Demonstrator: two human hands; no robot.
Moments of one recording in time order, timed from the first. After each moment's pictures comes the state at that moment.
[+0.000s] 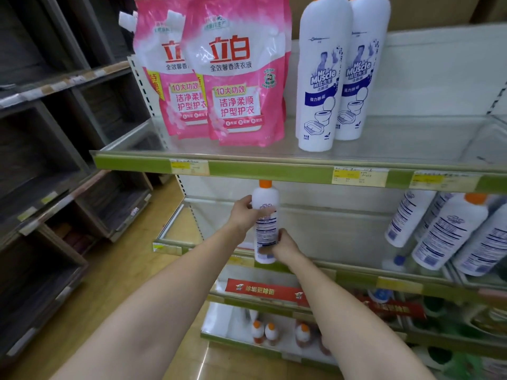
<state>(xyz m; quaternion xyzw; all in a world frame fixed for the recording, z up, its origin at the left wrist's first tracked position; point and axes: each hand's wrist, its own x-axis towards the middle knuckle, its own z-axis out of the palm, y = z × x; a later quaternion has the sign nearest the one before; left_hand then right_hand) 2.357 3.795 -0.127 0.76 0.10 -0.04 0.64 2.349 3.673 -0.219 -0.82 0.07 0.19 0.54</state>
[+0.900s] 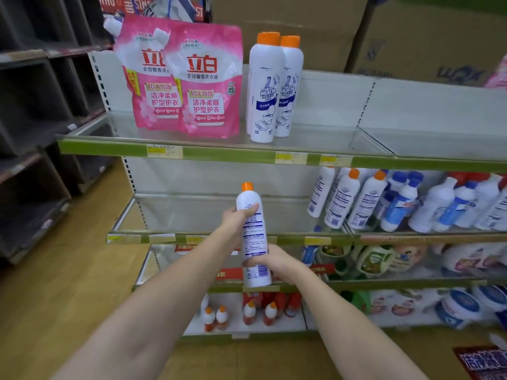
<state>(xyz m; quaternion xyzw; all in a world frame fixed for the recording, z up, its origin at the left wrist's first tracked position) 2.219 3.747 -0.111 0.61 0.13 -0.17 0.76 2.138 3.625 -0.149 -0.78 0.07 0.21 0.58</state>
